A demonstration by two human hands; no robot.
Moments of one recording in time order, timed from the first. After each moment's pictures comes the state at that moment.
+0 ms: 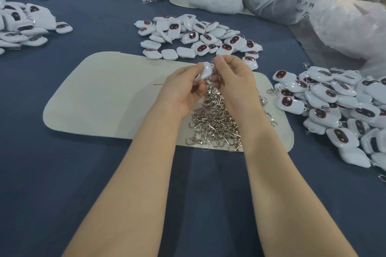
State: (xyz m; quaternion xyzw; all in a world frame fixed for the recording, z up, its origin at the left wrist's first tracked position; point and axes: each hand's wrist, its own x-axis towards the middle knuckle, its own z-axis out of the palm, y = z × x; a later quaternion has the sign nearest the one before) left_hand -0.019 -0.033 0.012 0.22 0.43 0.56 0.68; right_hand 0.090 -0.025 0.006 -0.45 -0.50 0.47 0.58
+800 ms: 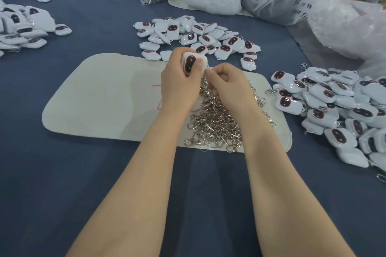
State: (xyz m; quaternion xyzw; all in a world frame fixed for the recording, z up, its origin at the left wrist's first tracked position) left_hand -0.017 -0.034 0.006 0.52 0.55 0.59 0.27; right_hand 0.096 -0.027 0.005 -0.54 -0.62 0.36 0.44
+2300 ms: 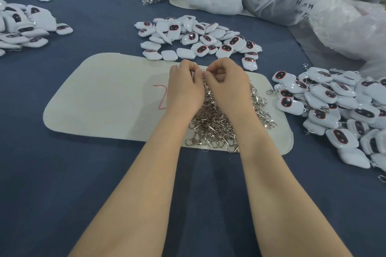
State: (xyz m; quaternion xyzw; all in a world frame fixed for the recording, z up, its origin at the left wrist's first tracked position) left_hand -0.011 -0.028 -0.002 0.55 0.63 0.48 0.26; right_hand 0.085 -0.027 0.003 -0.57 -0.65 0.21 0.47
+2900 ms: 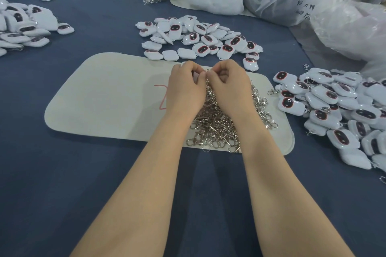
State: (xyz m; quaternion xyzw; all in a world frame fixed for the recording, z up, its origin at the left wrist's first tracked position) left_hand -0.014 -0.031 -0.003 0.57 0.63 0.47 0.23; right_hand 0.086 -0.025 0.002 -0.57 -0.64 0.24 0.46
